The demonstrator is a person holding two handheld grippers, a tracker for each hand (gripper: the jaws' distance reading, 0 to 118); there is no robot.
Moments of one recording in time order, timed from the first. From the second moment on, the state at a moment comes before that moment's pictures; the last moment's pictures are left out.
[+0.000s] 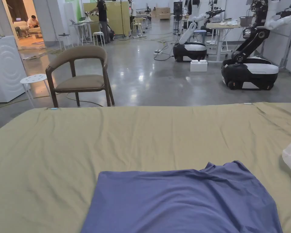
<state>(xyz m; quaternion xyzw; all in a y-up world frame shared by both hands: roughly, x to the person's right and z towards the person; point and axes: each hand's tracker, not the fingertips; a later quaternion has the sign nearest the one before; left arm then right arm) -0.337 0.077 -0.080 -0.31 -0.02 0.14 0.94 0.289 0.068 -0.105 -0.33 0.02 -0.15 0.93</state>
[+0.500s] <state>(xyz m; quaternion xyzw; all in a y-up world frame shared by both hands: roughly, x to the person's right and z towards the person) -0.337 0.067 -0.060 -0.33 0.01 0.09 0.94 0.286 0.061 -0.087 -0.34 0.01 -0.10 0.93</state>
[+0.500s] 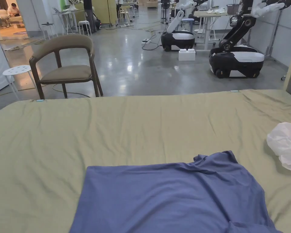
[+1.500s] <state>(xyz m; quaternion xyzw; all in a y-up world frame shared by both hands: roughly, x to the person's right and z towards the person) -0.272 0.183 -0.006 -0.13 0.00 0.03 0.99 0.192 0.162 -0.064 -0.17 0.09 0.00 0.98</state>
